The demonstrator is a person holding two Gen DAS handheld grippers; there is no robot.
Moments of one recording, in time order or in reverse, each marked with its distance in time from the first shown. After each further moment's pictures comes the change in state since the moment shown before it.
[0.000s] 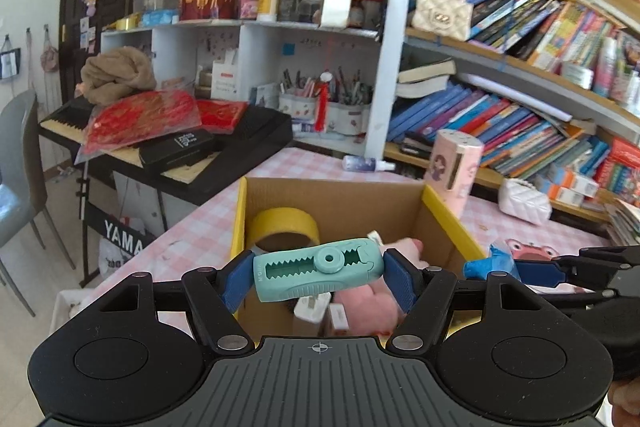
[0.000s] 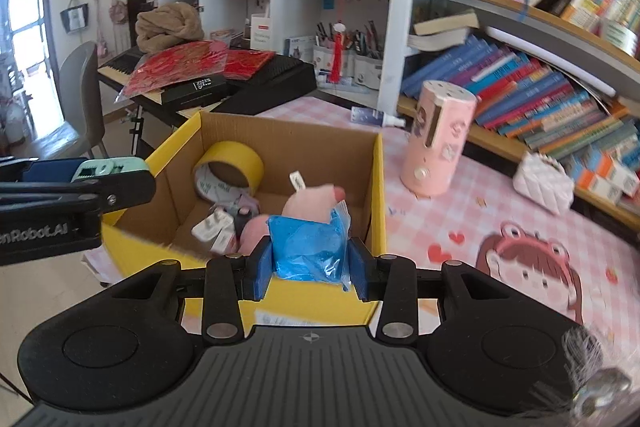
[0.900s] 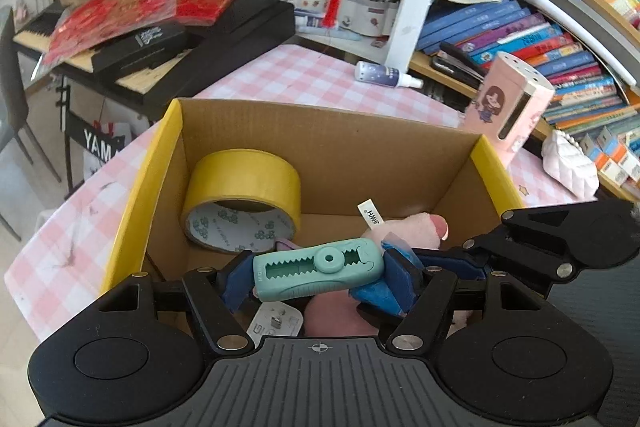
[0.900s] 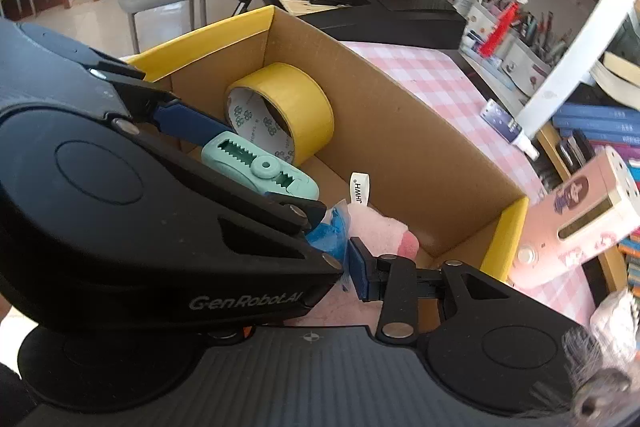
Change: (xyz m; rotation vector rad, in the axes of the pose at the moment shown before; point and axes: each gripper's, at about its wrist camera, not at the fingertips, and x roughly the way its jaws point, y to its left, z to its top) left arm 0.138 -0.013 0.019 -0.109 0.339 0.013; right arm 0.148 0.021 0.043 -0.482 0.269 0.252
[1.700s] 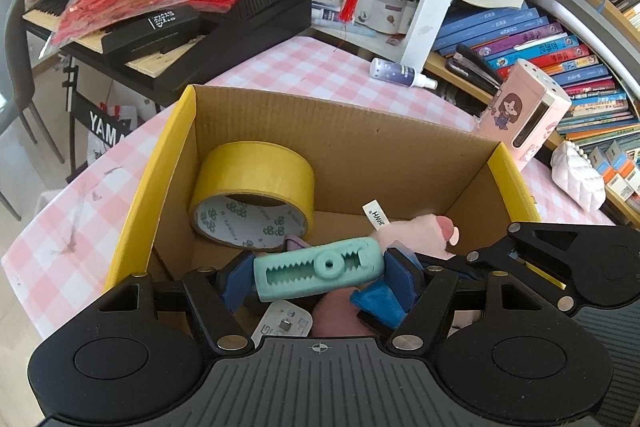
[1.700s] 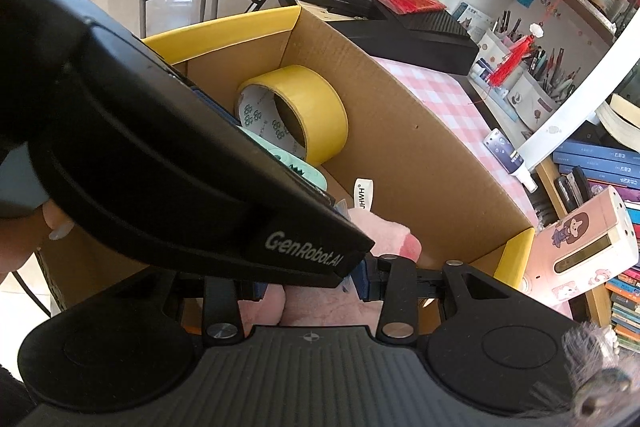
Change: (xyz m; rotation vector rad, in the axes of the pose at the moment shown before) left arm 0.005 0.008 0.002 -0.046 0.013 0.002; right arm 0.006 0.013 -0.003 -0.098 -0.030 -0.039
